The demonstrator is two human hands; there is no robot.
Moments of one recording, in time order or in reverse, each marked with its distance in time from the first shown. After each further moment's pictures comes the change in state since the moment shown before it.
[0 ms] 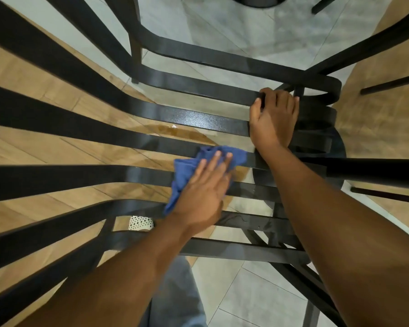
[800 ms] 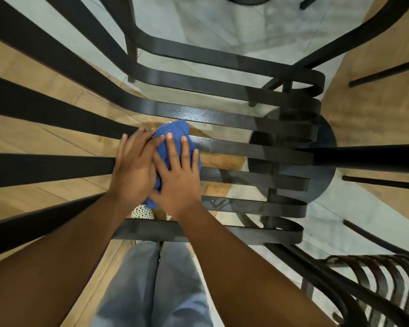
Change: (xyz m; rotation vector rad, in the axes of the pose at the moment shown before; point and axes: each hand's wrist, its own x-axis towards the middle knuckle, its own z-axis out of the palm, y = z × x) left_hand -0.041 -0.085 -0.044 -0.196 0.166 -0.325; right_hand -0.162 -0.136 -0.034 0.172 -0.459 -0.334
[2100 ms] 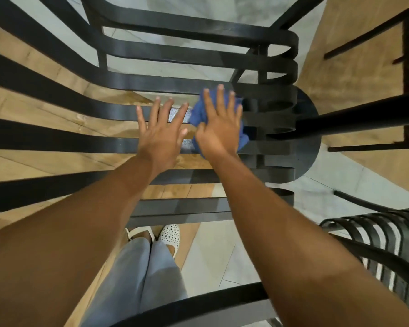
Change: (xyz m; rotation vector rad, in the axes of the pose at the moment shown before) left_hand 0.029 0.048 0.052 0.222 -0.158 0.062; right_hand 0.011 0.089 -0.047 0.016 0.056 0.401
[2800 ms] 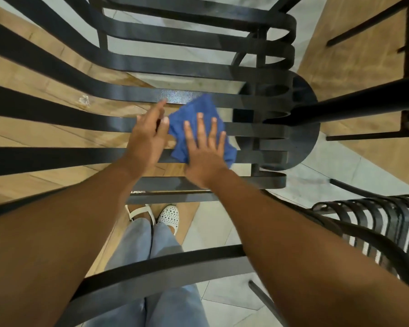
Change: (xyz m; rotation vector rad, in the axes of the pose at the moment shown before) left_hand -0.047 -0.004 -0.008 -0.836 0.086 -0.178; right_hand -0.082 -0.007 -0.004 -0.092 -0.466 -0.158
